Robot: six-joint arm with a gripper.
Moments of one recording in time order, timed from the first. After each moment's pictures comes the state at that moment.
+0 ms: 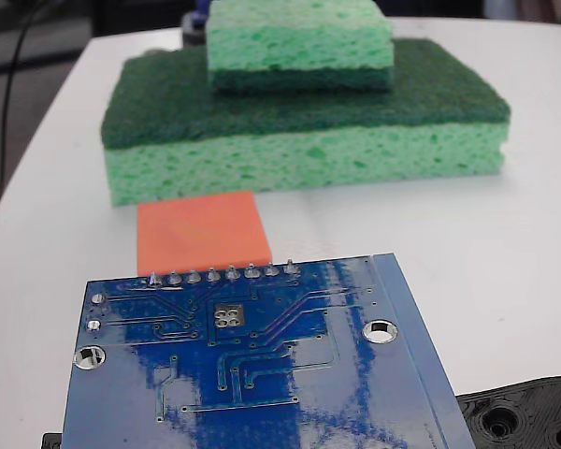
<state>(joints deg) 19.6 142.3 142.4 46.7 -8.9 -4.2</state>
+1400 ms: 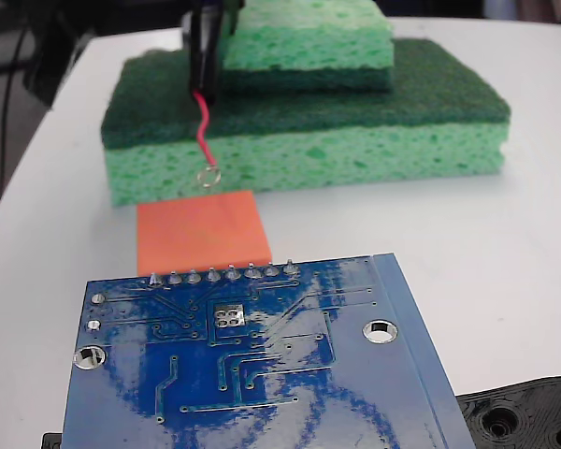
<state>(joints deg) 24.2 130.1 146.3 39.6 -10.5 -9.2</state>
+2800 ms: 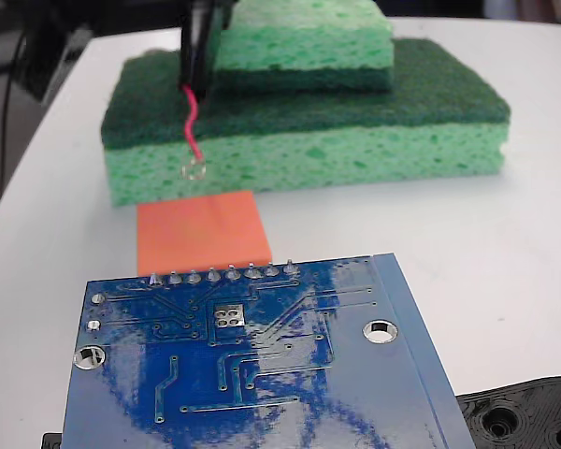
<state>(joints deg) 23.3 129.8 142.9 42.6 -10.2 -8.3</state>
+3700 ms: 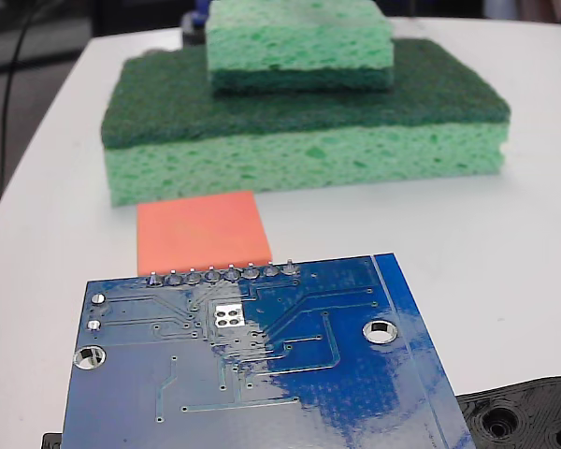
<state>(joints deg) 4.3 174.5 161.5 44.8 -11.4 2.3</state>
